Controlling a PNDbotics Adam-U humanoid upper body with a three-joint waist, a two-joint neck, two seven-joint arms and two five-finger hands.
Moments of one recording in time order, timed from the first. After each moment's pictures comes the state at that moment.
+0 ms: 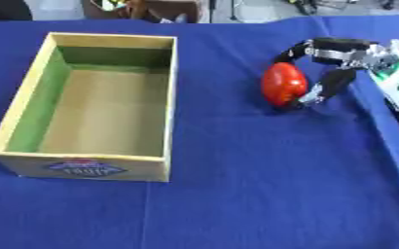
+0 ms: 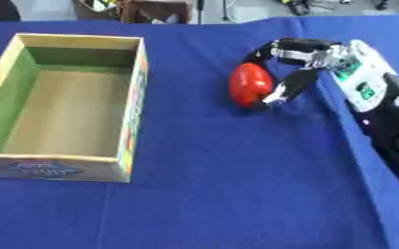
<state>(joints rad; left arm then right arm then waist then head) -0.42 0.19 0.21 -1.98 0.06 -0.29 0.13 -0.77 -0.98 0.03 -1.21 0.43 -0.41 0.62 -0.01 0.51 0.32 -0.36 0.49</state>
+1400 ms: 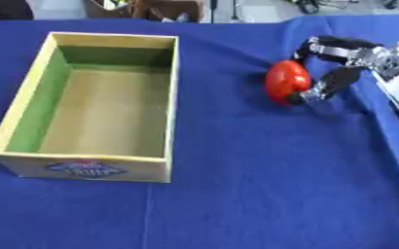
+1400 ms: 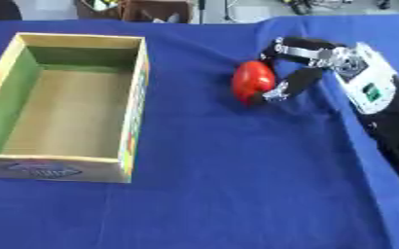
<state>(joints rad) -0.42 0.19 0.22 -1.98 0.06 -0.29 0.13 -0.74 -0.99 0.03 -1.26 0.27 -0.32 0.59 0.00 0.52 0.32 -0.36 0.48</state>
